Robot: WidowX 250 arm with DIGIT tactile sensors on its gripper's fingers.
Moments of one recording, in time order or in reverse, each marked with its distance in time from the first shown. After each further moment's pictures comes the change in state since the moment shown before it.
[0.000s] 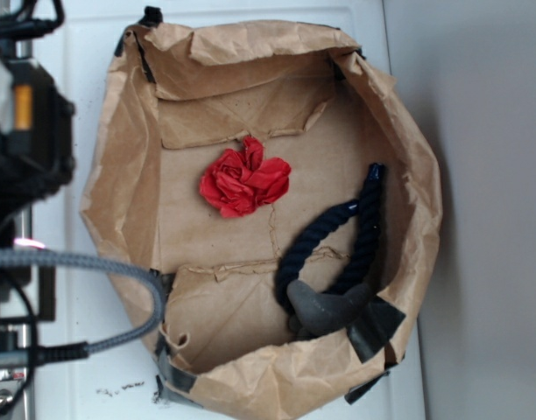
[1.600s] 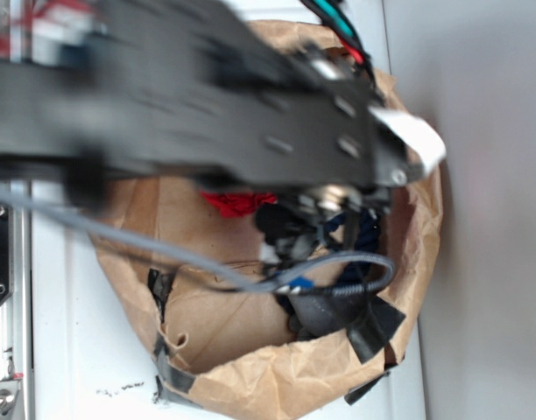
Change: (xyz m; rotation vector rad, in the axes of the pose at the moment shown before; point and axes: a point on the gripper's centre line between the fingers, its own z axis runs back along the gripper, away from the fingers) arm 0.115 0.023 -0.148 0.143 0.064 -0.186
